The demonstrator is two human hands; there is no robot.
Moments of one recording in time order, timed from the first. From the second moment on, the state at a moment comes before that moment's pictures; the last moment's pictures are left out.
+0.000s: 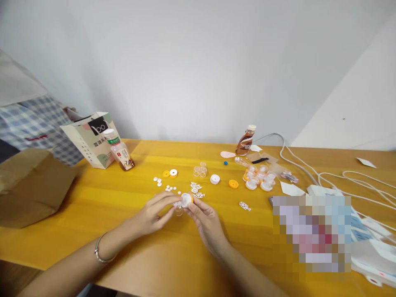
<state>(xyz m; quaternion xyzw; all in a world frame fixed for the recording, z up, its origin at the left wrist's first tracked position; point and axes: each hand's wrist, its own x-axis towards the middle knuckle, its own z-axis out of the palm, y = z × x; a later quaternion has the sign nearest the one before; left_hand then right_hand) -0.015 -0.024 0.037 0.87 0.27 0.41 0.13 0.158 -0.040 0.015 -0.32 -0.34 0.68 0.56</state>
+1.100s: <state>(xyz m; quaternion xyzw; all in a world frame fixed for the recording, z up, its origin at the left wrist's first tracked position) -0.007 -0.020 0.018 0.82 0.27 0.49 0.13 0.151 -0.044 0.012 -0.33 -0.33 0.67 0.57</state>
